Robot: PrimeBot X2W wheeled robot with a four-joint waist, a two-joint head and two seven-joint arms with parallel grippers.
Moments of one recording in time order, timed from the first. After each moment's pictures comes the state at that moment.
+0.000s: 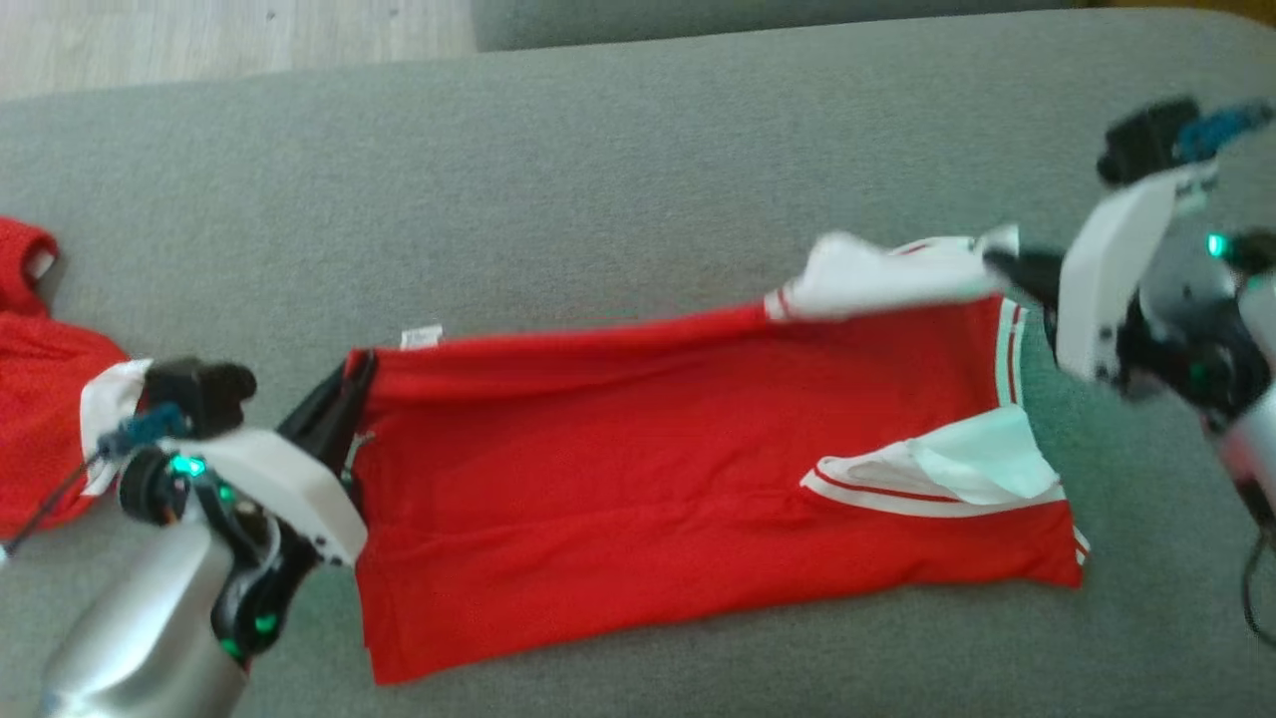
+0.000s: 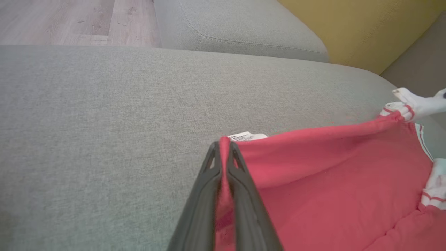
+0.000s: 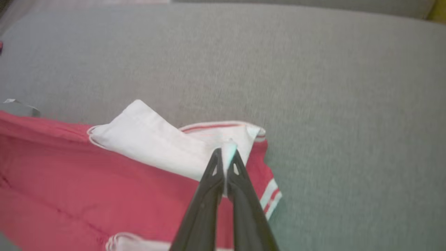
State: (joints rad) left arm -0.42 0.47 -0.59 0.38 -0.85 -0.12 0.10; right arm -0.71 -0.54 0.58 0.44 0.85 0.12 0.70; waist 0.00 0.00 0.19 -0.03
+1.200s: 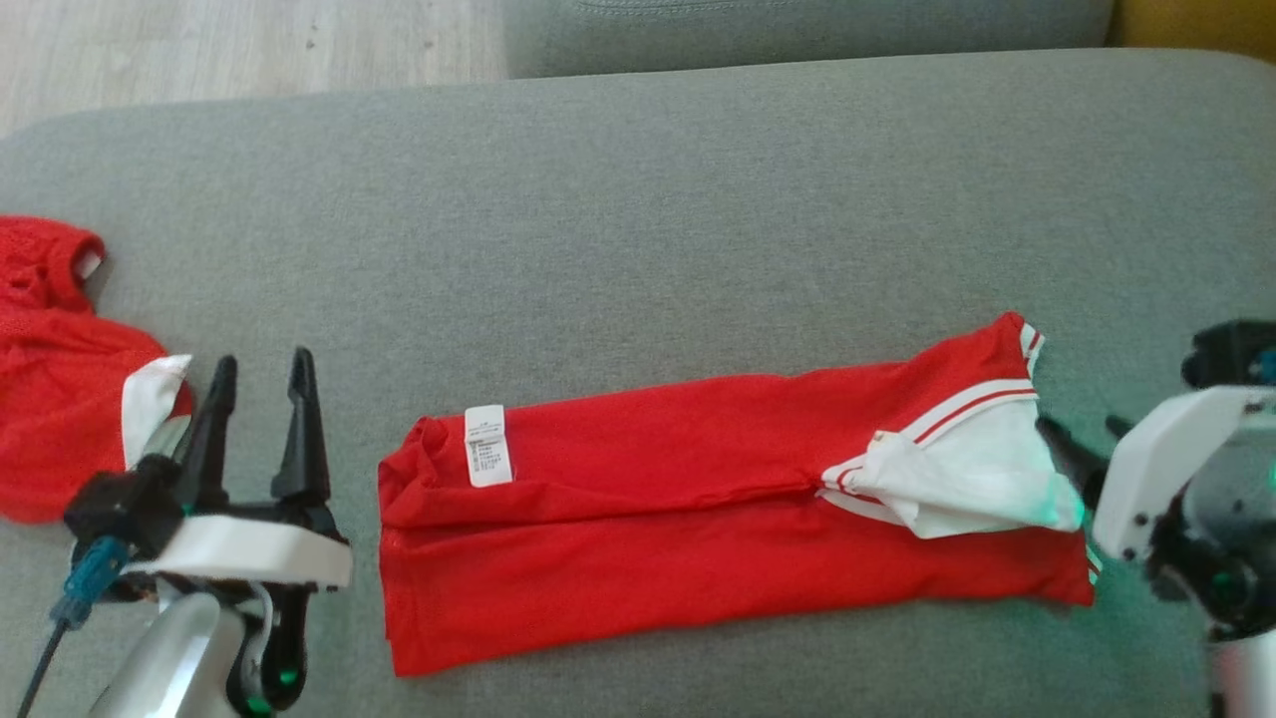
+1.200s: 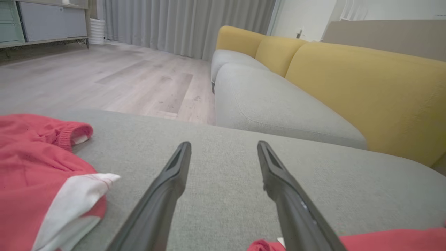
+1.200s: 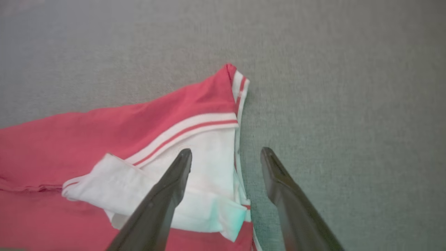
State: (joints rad) left arm -0.22 0.39 -0.41 0.25 -0.73 0.07 -0.25; right arm -0.14 -0.22 -0.10 -0.01 0.38 0.12 0.91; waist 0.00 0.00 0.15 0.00
